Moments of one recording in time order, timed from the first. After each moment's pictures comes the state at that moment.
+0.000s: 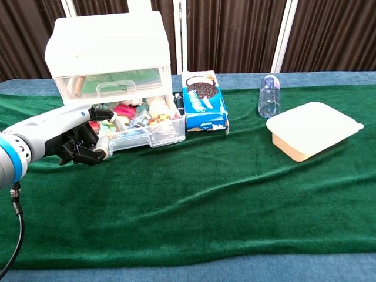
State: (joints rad) left arm -0.56 -1.67 -0.17 -1.95 0.87 1.33 0.63; right arm 0.09 -1.14 0.01 -1.57 -1.71 1.60 0.16
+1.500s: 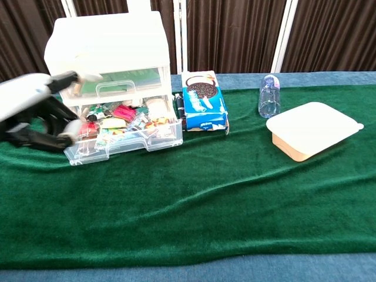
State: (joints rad) left arm -0.45 -1.55 -0.02 -2.00 1.23 1.44 0.49; right arm 0.10 -1.14 0.01 -1.57 -1.71 1.59 0.15
